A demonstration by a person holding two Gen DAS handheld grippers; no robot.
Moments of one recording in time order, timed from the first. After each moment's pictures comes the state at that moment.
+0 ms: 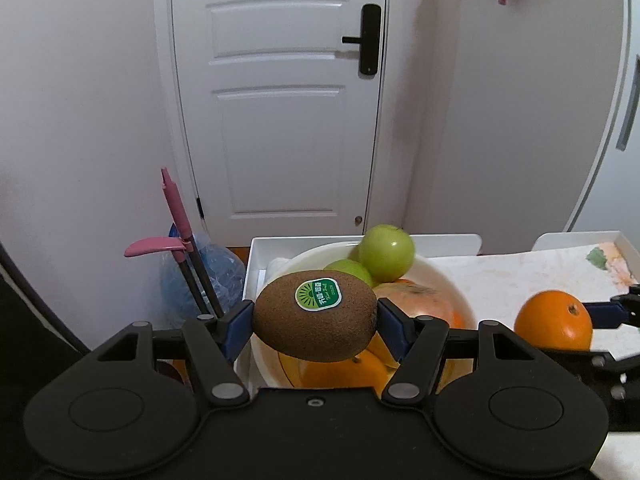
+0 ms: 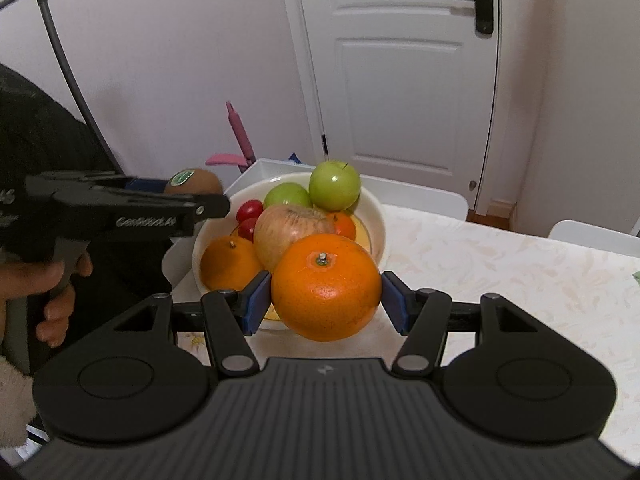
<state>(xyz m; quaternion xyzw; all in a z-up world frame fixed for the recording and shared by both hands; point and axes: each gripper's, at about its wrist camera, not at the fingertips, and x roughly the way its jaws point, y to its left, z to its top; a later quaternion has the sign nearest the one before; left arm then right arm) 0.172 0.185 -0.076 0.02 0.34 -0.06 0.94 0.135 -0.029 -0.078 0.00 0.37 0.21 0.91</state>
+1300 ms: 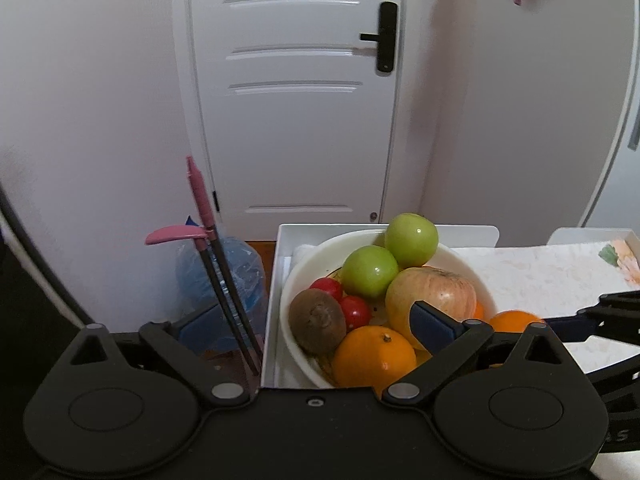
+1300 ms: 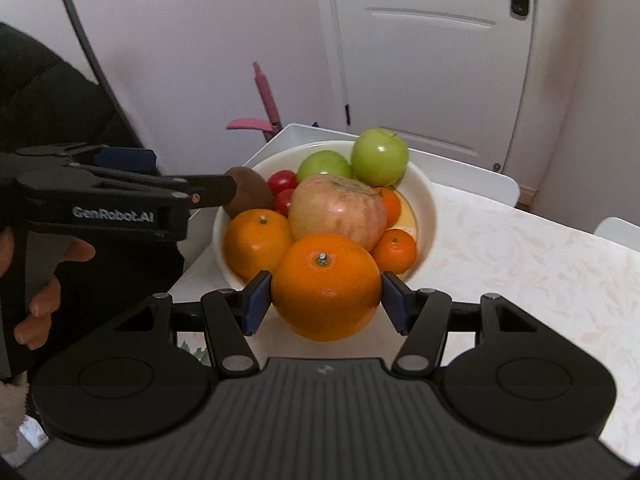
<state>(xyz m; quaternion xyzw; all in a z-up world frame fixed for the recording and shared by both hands) 0.158 0.200 -0.071 0.02 0.35 -0.04 0.94 0.148 0.011 -0.095 -0.03 0.40 0.25 0.88</state>
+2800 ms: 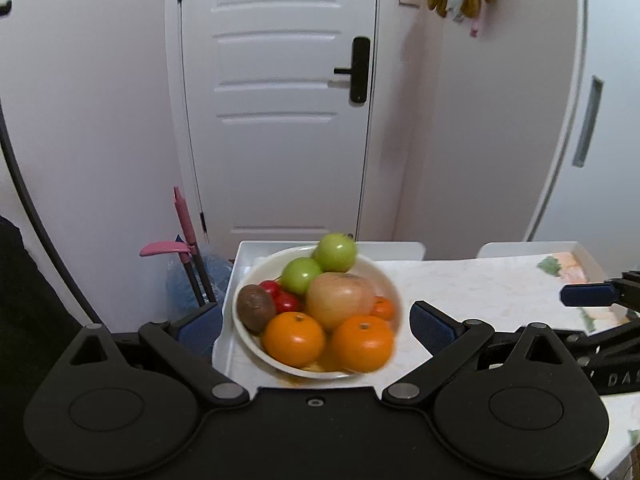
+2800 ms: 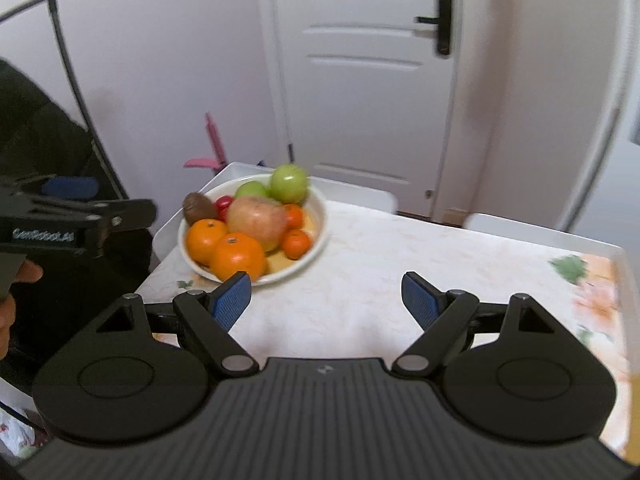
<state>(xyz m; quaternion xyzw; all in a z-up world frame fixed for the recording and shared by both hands) 0.069 0.147 -0.009 0.01 0.31 -0.05 0.95 0.048 -0.100 -0.023 -0.01 0.34 0.16 0.93</state>
